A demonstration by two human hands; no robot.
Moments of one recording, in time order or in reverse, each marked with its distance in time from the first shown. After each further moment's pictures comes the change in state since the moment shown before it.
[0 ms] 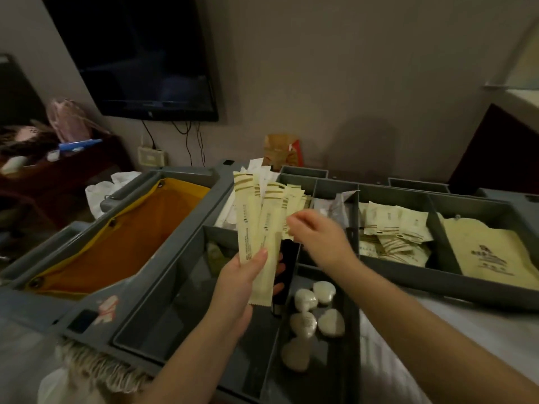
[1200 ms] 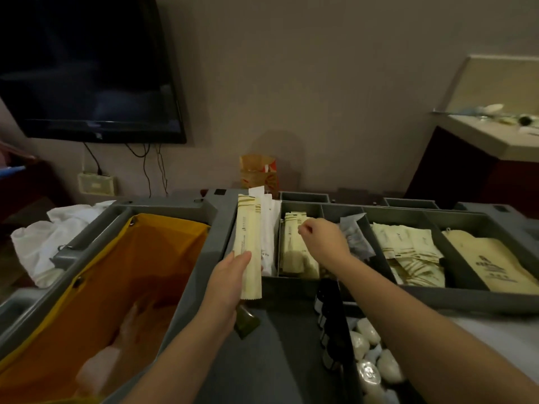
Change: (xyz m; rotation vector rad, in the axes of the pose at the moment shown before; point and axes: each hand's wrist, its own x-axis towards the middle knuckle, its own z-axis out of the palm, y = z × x) left_hand 0.106 0.066 -0.070 0.260 -0.079 -0.012; right_hand 0.124 0.021 0.048 -0.713 0.251 0.228
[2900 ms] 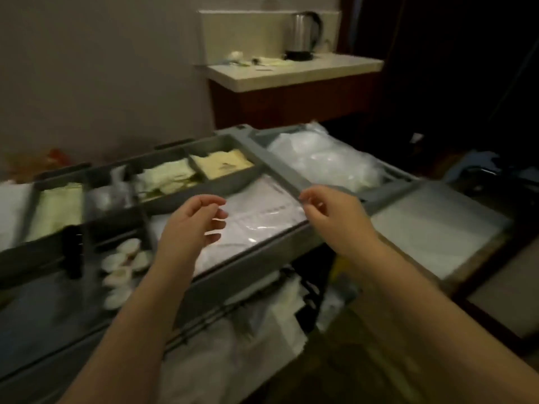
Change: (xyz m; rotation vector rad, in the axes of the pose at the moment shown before) left_hand -0.239 -0.053 0.229 0.195 -0.620 0.278; right_hand -0.386 0.233 -0.219 0.005 0.428 0.272
